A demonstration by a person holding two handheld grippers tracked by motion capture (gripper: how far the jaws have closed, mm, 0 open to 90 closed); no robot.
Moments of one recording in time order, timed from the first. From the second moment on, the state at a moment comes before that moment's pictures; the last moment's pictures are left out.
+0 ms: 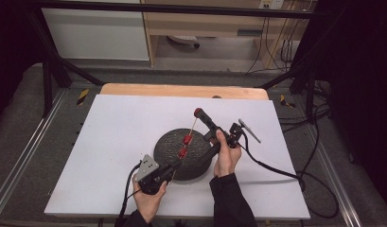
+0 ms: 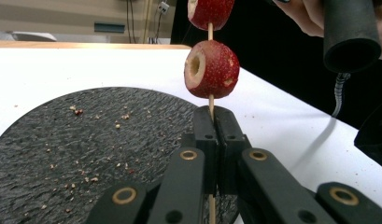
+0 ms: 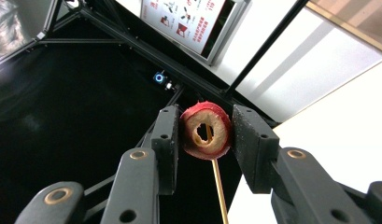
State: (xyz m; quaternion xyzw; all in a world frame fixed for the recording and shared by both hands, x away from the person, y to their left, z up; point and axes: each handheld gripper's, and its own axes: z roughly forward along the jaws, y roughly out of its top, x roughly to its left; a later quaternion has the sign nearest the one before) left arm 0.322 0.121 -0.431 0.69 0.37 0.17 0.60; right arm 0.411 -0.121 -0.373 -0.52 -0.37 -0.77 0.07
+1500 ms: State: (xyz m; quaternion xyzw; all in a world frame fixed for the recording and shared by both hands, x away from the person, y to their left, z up) left arm 0.333 0.166 -0.422 0.75 0.38 0.13 0.53; right arm 0.399 -0.163 -0.407 -0.42 -0.71 -0.56 -0.10
